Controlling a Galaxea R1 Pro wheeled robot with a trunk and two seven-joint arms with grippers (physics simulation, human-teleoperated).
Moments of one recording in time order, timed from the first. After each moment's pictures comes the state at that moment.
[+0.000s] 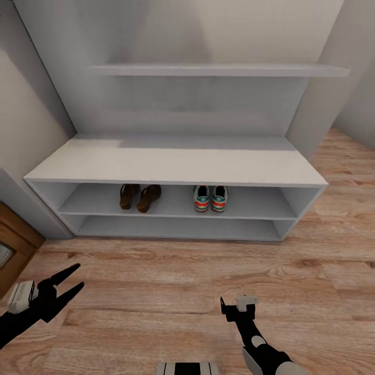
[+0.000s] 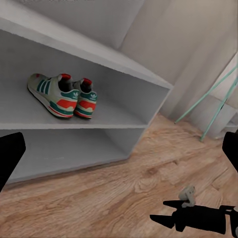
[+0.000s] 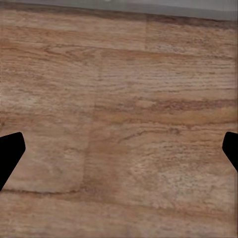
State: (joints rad) left arm -0.23 0.12 0.74 -1.42 0.24 0.29 -1.56; right arm -0.58 0.06 0.21 -0.18 -0.08 -0.49 -0.11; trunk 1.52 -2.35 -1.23
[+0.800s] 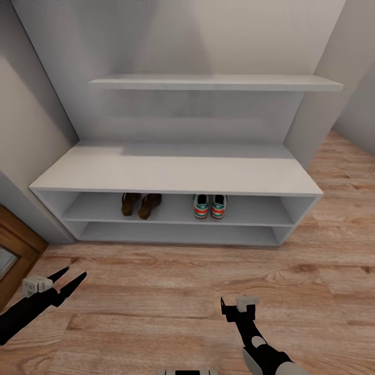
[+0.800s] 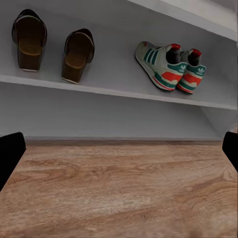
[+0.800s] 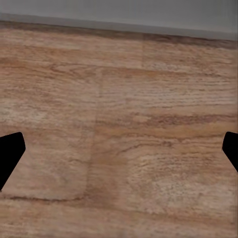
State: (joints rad) left arm -0.23 0.12 0.73 -1.42 0.06 0.29 -1.14; right arm -0.58 0.06 0.21 -0.17 -0.08 -0.49 -0.11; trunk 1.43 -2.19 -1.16
